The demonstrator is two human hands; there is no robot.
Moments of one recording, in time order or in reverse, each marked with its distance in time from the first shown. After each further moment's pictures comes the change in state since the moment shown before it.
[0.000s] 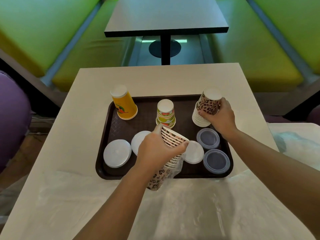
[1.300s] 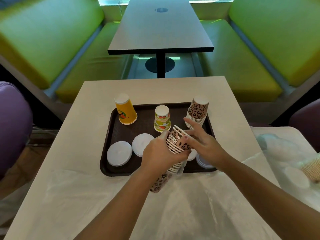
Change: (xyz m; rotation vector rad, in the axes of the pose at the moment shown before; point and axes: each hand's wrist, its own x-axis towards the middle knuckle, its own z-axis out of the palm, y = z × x) left_hand -0.036 0.011 0.004 -0.049 -0.038 0.137; right_hand -0.129 -0.072 -0.042 0.392 -0.562 -0.126
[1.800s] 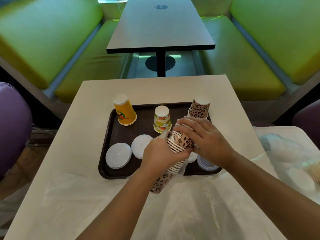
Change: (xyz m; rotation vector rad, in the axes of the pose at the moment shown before) left_hand 0.010 0.002 0.000 0.013 0.006 -0.011; right_hand 0.026 0.022 -0.023 -1.140 0.139 -0.797
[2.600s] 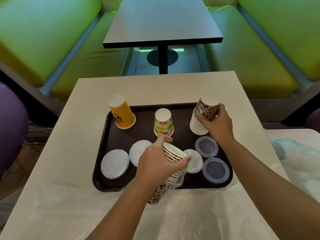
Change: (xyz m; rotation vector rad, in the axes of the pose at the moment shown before) left_hand 0.018 -0.016 0.001 0.081 0.030 -0.077; right_hand 0.020 0.080 0.067 0.508 0.195 1.123
